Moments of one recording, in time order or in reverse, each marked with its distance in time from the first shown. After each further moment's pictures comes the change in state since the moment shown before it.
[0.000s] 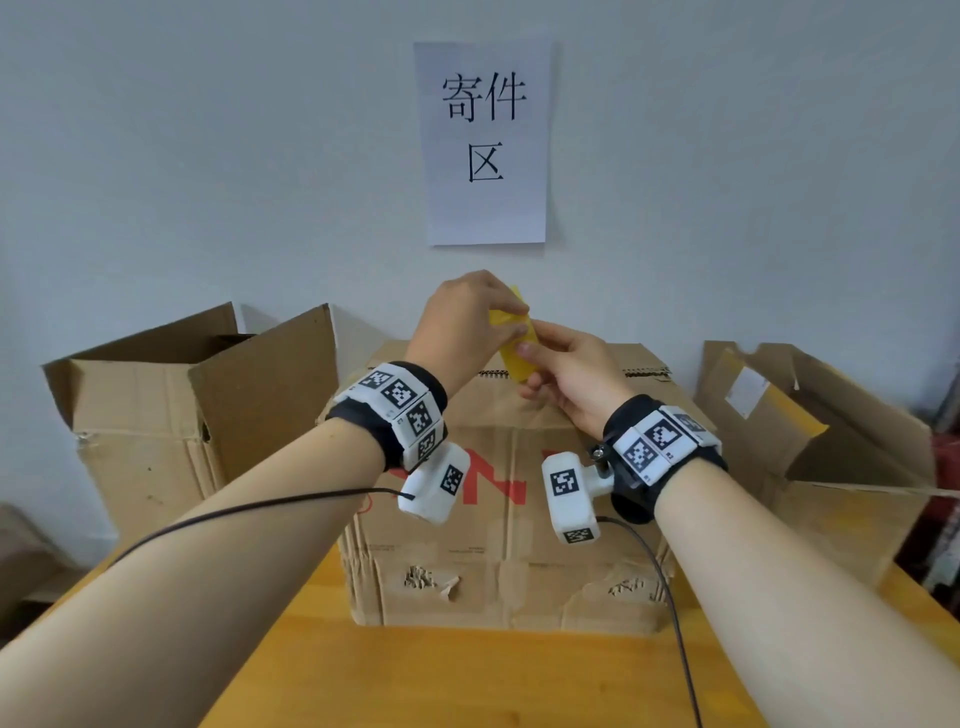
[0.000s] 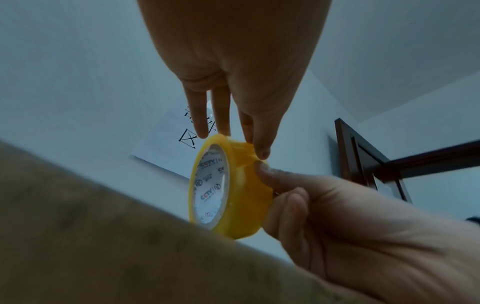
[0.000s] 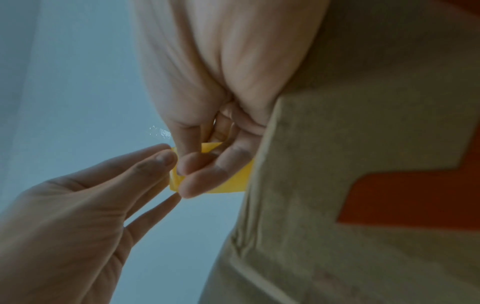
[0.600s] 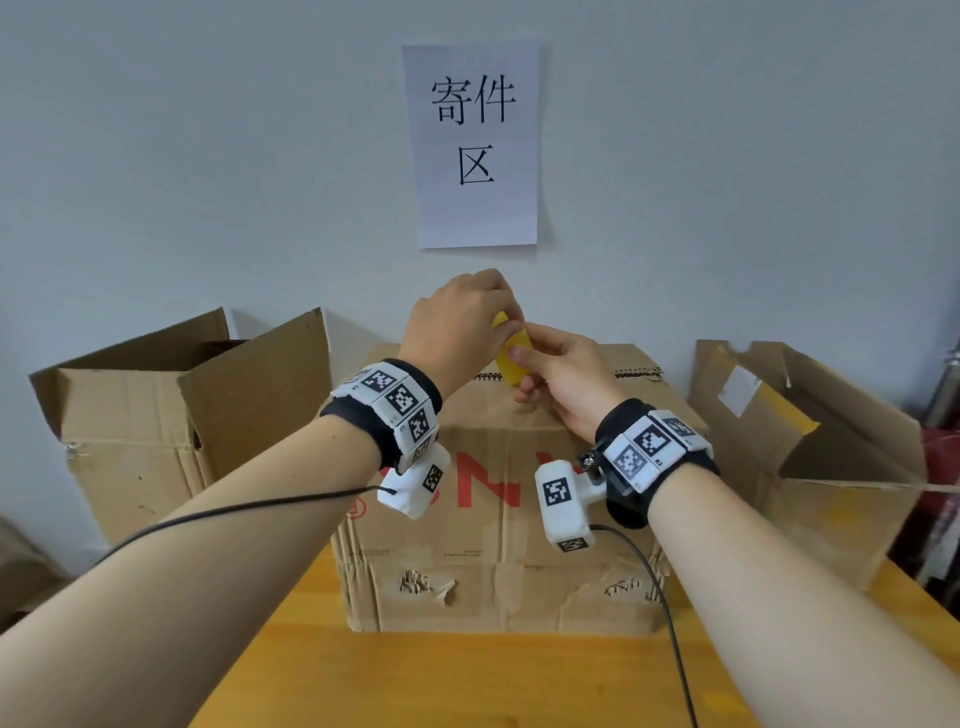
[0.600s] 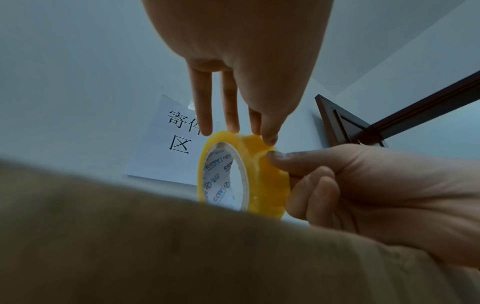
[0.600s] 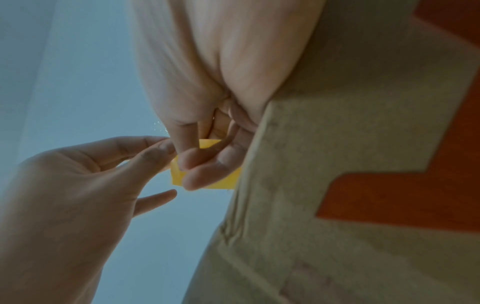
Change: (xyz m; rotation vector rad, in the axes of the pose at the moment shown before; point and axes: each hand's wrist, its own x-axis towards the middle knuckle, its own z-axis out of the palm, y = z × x) left_hand 0.000 0.004 -0.001 0.336 -0.039 0.153; right_hand -0.005 -0.001 0.001 -0.026 0.012 -0.039
